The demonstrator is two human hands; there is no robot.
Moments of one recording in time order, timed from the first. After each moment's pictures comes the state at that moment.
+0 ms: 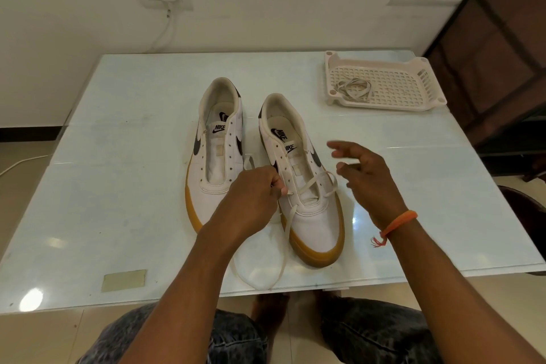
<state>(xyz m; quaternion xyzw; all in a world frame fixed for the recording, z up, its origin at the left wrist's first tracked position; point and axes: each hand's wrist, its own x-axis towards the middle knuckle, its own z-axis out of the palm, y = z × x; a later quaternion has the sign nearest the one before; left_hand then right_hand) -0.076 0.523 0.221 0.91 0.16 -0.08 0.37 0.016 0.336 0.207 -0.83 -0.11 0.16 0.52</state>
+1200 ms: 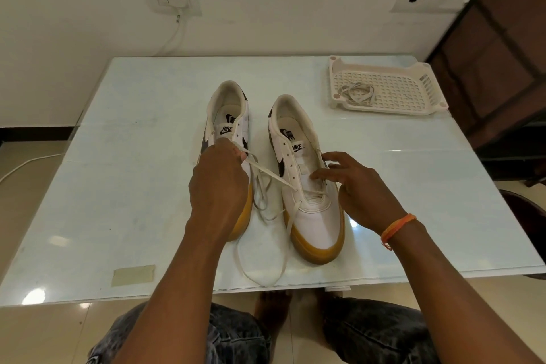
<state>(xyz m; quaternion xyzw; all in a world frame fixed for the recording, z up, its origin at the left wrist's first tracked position) -0.082 0.556 0.240 0.89 0.36 0.04 0.27 0.010 0.336 0.201 -0.90 -0.37 0.05 0.22</state>
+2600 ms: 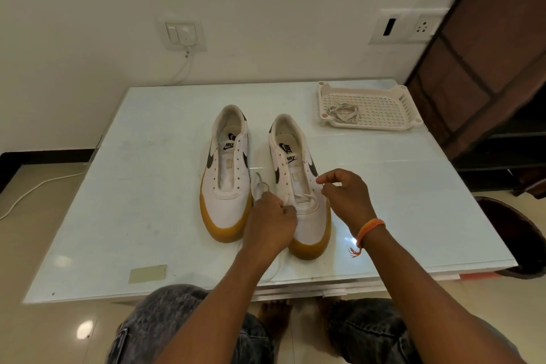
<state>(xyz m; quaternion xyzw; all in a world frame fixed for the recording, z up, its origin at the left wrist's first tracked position) -0.110 0.476 0.218 0.86 0.29 -0.01 0.42 -0.016 0.350 0.215 -0.86 -0.04 0.09 0.50</state>
